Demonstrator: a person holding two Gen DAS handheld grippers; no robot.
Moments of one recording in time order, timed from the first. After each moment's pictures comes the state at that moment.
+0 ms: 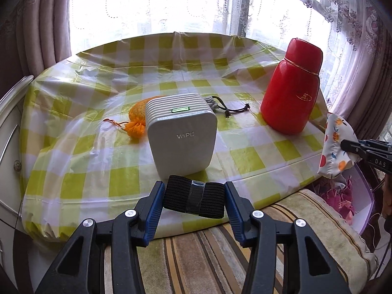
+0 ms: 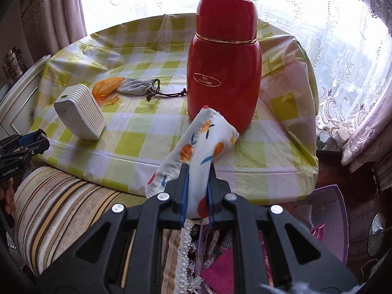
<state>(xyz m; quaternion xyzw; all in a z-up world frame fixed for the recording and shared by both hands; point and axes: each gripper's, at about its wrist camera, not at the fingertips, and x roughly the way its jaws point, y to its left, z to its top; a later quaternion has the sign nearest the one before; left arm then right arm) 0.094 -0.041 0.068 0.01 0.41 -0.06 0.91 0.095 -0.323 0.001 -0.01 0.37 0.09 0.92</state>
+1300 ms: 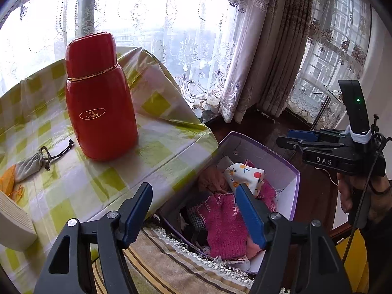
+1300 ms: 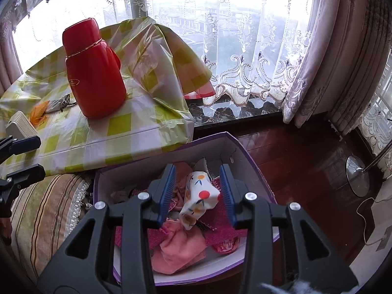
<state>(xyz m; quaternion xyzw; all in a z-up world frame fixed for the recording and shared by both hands) 0.091 -0.289 0.081 0.08 0.39 -0.35 0.85 0.017 -0.494 -0.016 0.07 0.38 -0.08 0.92</state>
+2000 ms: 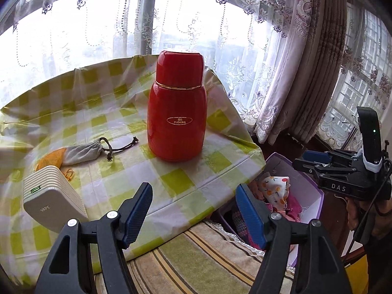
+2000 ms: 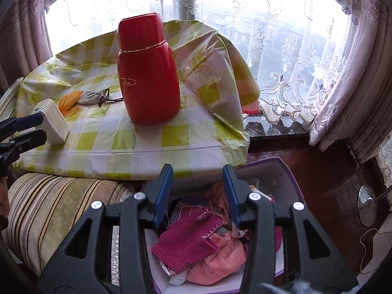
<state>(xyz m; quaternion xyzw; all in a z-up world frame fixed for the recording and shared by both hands) 0.105 -0.186 0.113 0.03 0.37 -0.24 0.90 0.046 -0.408 0.011 0.02 0.36 0.00 0.93</state>
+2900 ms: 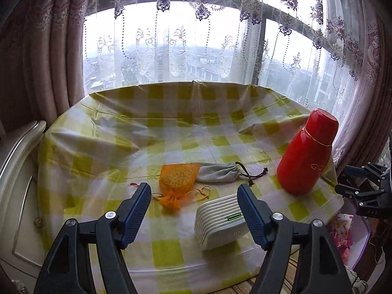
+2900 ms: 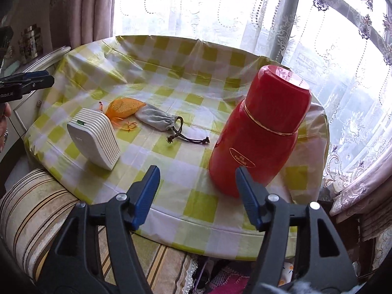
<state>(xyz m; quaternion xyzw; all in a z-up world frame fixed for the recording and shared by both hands) 0.157 0.042 0.155 -0.01 0.33 -0.05 0.94 0.139 -0.247 0.060 -0.11 0.31 0.14 0.93</state>
